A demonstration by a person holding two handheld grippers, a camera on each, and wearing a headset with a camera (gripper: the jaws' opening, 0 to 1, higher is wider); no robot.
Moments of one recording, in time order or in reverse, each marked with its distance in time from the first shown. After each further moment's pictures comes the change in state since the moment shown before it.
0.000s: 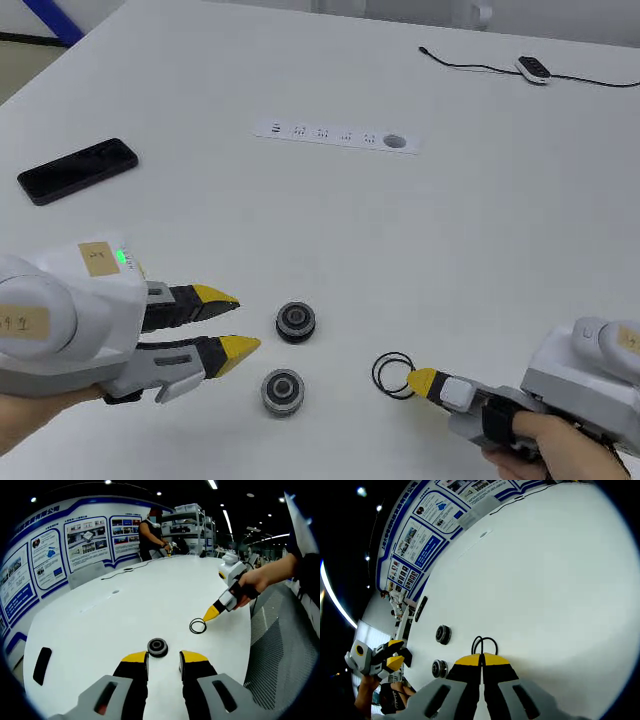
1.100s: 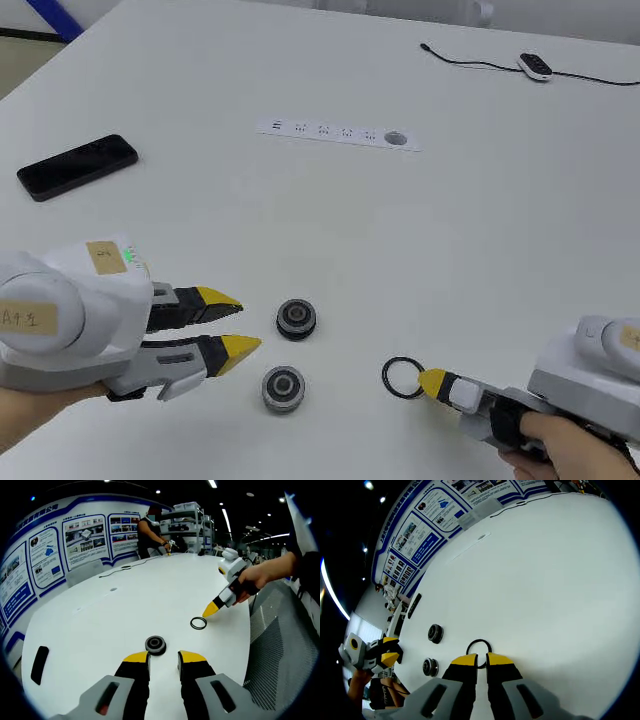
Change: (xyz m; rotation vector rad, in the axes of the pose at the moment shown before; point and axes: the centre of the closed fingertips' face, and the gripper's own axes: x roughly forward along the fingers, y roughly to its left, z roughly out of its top) left arm 0.007 0.001 -0.006 -0.004 0.020 -0.022; right arm -0.003 -0.007 0.007 -0.076 -0.009 -0.043
